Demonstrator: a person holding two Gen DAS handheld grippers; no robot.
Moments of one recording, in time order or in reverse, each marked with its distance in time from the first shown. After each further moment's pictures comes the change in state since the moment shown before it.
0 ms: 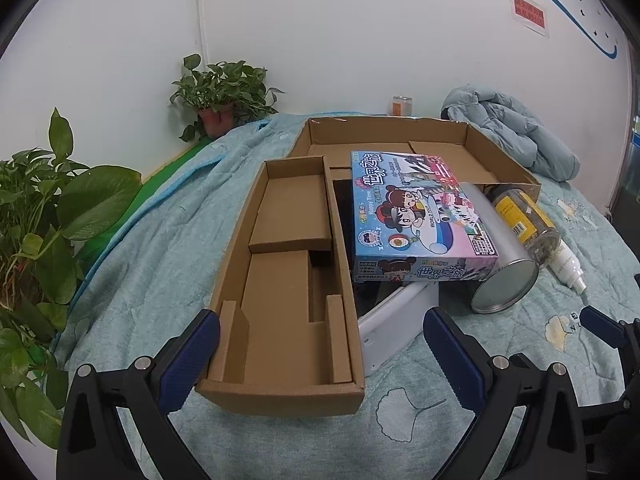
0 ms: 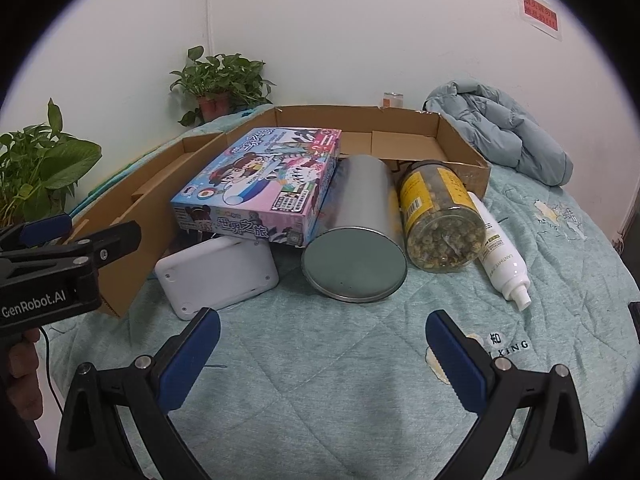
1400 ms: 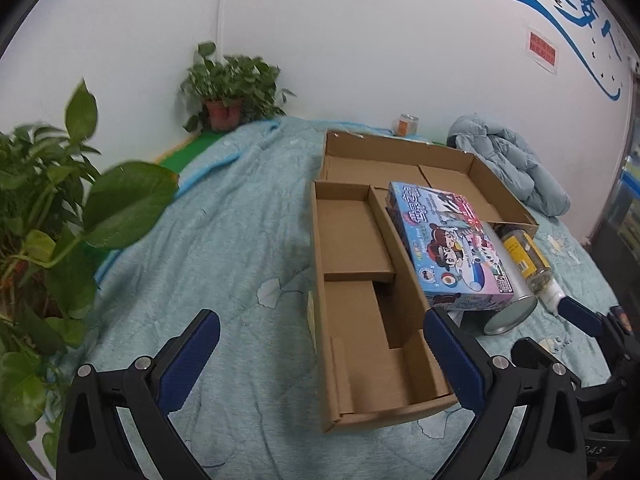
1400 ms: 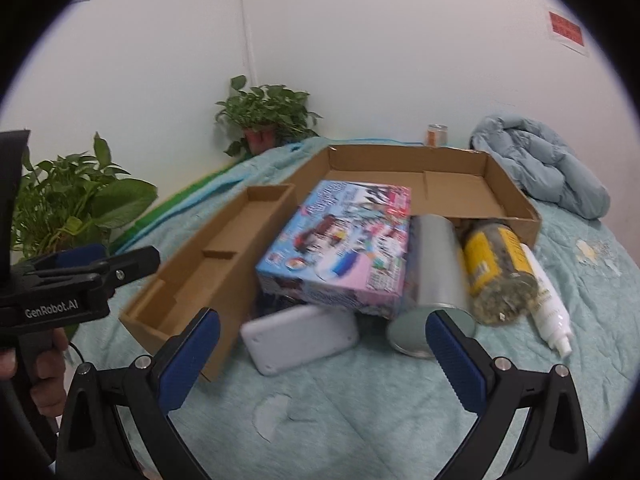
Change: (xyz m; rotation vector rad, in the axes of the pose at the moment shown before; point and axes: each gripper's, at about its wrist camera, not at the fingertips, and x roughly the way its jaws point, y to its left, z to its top) left arm -0.030 0.092 0.030 -0.119 0.029 -0.107; right arm -0.010 0.052 0.046 -0.031 -0.096 0.187
